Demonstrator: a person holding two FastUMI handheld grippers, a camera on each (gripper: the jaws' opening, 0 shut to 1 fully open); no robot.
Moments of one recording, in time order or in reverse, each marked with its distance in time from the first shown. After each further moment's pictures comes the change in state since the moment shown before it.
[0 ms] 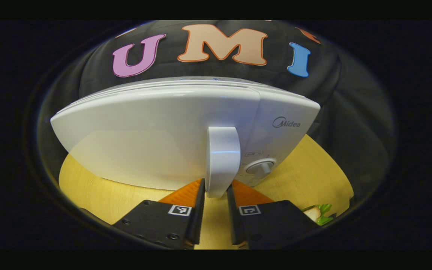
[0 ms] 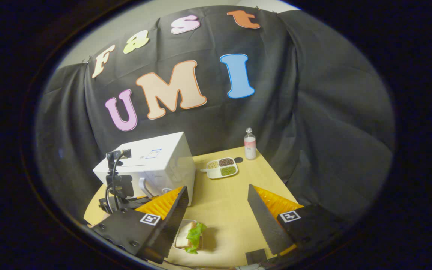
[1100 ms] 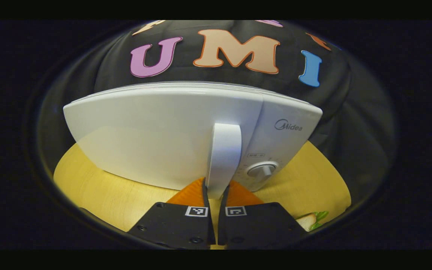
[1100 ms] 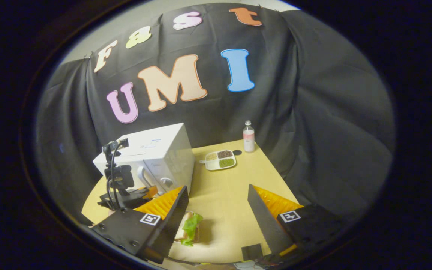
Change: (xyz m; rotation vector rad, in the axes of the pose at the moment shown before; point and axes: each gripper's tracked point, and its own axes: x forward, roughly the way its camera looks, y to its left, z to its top) left arm -0.005 0.001 0.001 -0.096 -0.090 0.077; right arm -0.015 -0.008 -0.024 -0.026 0.049 -0.006
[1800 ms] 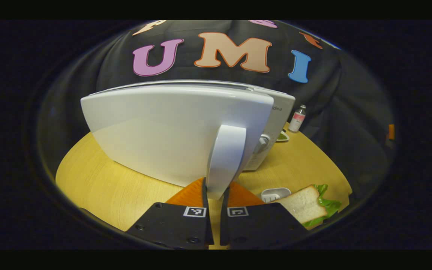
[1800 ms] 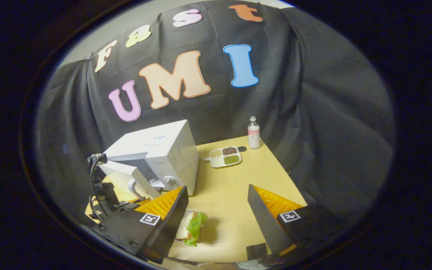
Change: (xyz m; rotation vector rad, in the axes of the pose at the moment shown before) left arm -0.068 0.019 -0.042 0.034 0.034 -0.043; right arm 0.016 0.014 -0.007 0.015 0.040 0.061
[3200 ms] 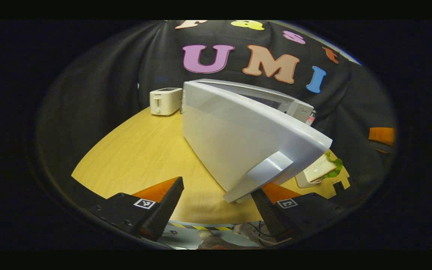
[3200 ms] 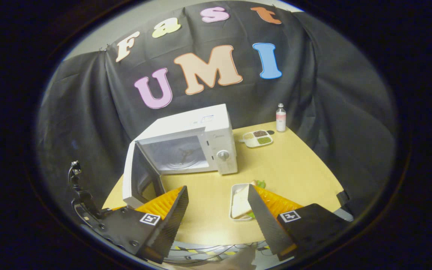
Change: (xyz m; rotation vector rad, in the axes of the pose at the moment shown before) left arm -0.170 0.192 -0.064 -0.092 -0.003 0.070; right arm -0.089 0.176 -0.088 0.001 0.034 0.037
